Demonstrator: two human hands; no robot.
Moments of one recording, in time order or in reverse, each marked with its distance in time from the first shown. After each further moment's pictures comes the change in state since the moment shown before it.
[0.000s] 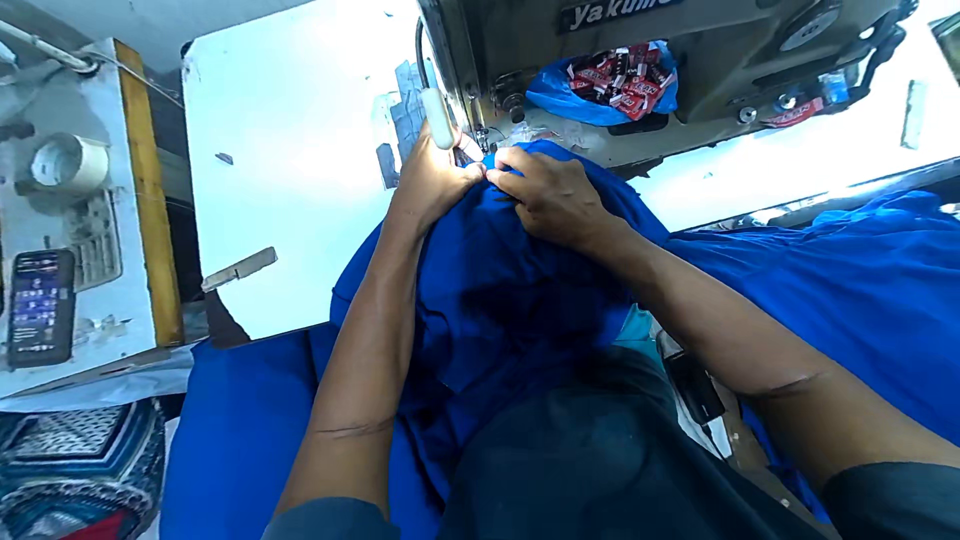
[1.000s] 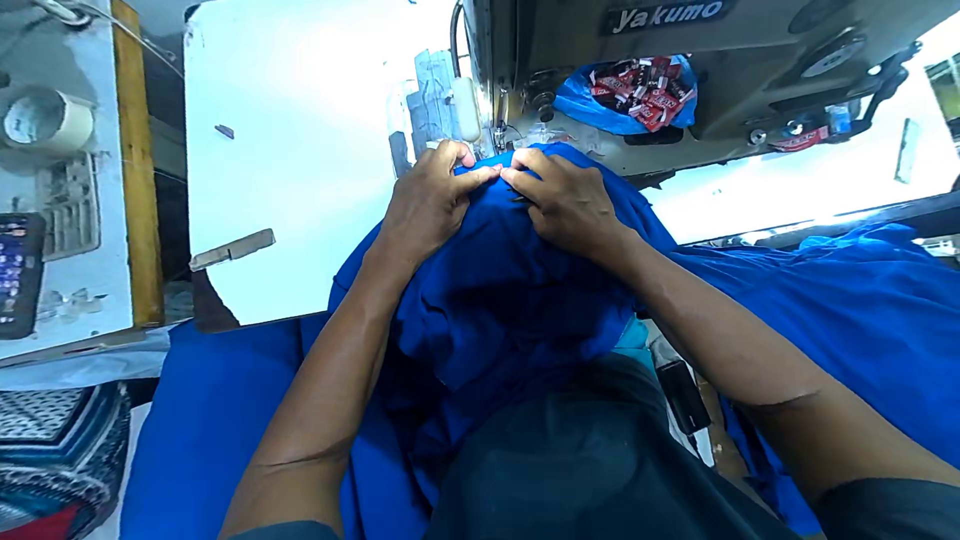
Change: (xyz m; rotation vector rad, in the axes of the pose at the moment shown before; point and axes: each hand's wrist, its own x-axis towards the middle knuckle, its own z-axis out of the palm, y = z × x) left_hand -0.053 -0.013 -0.009 0.332 0.074 0.385; right_hand -0.001 -0.004 -0.001 -0.081 -0.012 -0.003
